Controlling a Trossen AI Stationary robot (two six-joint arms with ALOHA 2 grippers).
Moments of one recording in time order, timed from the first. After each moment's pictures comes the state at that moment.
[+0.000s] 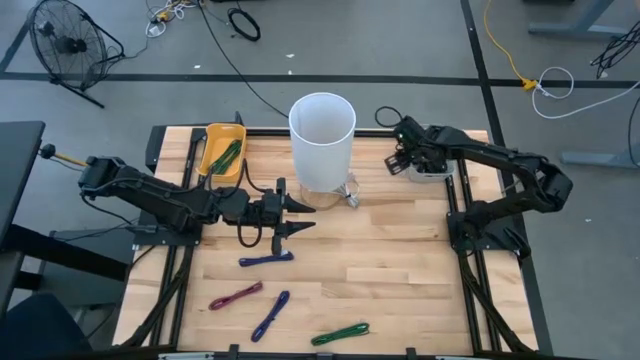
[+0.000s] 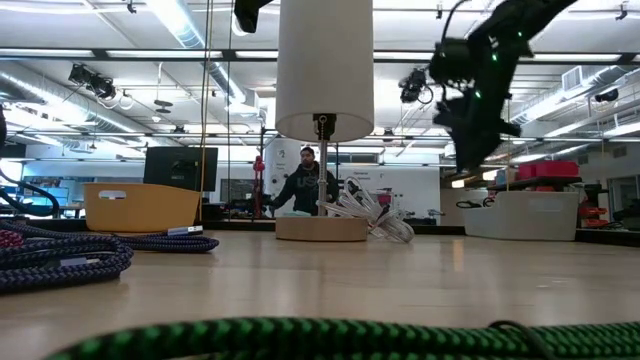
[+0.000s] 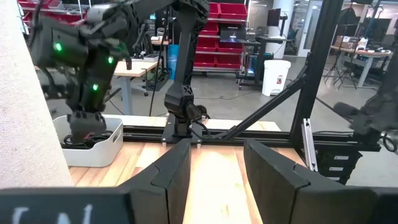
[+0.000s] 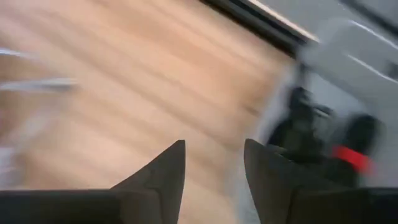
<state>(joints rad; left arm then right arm) -0.20 1.25 0.77 0.48 -0.22 -0.07 -0.63 1.34 0.96 -0.80 0.24 0.33</state>
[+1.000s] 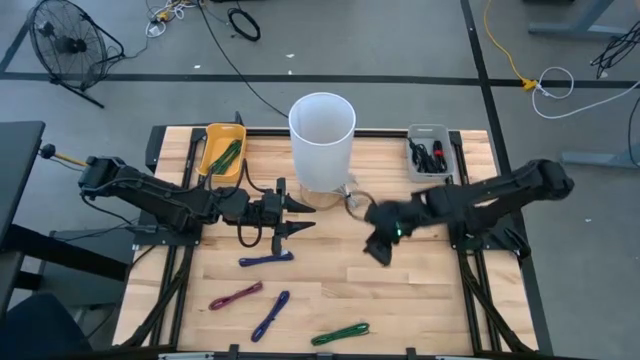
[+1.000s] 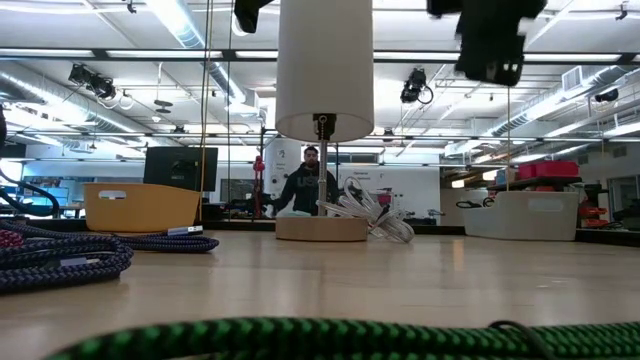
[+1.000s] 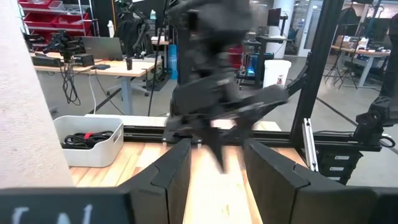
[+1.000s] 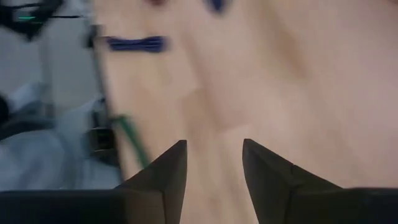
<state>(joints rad) -0.20 1.25 0.77 0.48 -0.22 -0.07 0.22 1.34 1.04 -0.58 -0.13 0.74</state>
